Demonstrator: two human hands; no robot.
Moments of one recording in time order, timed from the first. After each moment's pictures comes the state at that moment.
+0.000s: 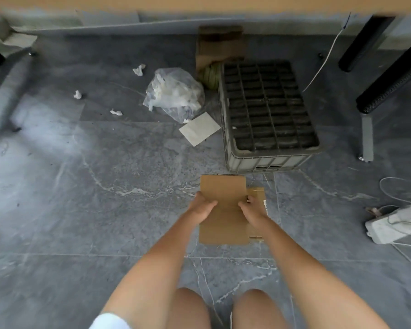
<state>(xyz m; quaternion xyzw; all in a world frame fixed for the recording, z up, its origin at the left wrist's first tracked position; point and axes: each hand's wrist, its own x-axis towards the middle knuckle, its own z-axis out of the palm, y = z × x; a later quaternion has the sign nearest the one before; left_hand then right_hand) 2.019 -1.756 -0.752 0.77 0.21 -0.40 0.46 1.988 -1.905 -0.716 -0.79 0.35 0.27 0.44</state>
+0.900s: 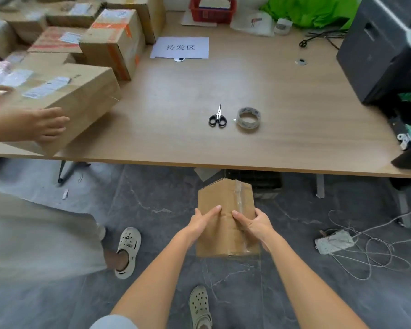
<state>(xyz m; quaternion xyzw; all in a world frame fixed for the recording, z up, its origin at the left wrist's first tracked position) 1.904 -1.731 -0.298 0.69 0.24 -0.40 0.55 1.884 -1.911 -0.284 -0.73 0.31 0.25 0.56</state>
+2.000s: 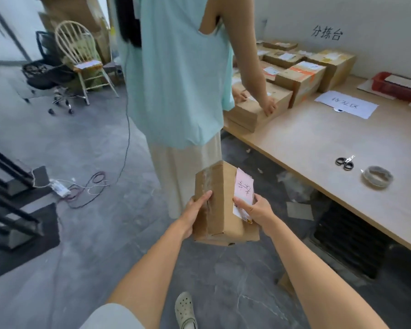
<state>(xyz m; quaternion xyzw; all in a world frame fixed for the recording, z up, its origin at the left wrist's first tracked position) 1.618 -1.605 -0.172 0.51 0.38 0.06 0.77 1.750 -1.746 -0.162 -0.76 -0.10 0.37 0.52</state>
